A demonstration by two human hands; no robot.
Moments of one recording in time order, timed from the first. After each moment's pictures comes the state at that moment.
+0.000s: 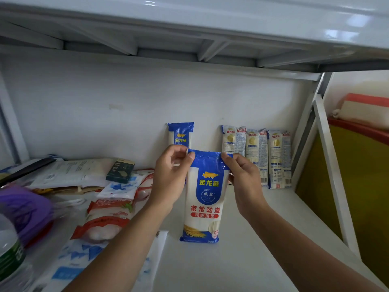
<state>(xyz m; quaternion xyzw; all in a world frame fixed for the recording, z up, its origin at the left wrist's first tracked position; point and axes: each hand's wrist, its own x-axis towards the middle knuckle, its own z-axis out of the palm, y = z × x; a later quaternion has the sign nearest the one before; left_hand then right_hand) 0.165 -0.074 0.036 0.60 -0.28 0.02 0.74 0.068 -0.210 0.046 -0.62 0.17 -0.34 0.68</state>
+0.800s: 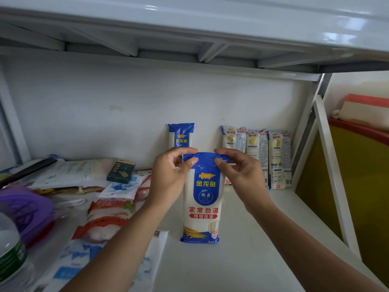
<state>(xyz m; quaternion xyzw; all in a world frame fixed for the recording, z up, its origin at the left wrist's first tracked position) 0.162 -0.067 0.041 0.64 -0.32 0.04 0.70 0.062 -0.222 0.050 -0.72 0.06 -0.36 0.60</state>
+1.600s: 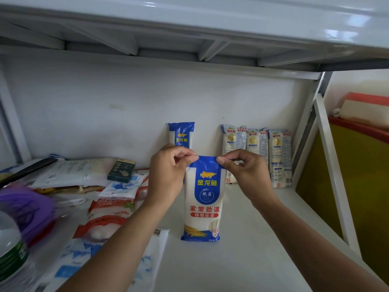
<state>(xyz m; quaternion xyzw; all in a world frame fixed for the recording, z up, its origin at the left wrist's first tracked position) 0.164 -0.063 0.045 0.70 -0.33 0.16 0.61 0.059 -0.231 0.056 -0.77 0.09 -0.37 0.51</state>
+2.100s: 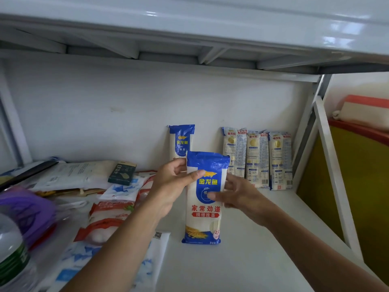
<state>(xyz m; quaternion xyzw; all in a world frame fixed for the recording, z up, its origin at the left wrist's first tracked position) 0.167 -0.065 0.034 0.59 -0.26 -0.17 0.74 0.054 -0.238 0.027 -0.80 0.09 -0.10 0.59</state>
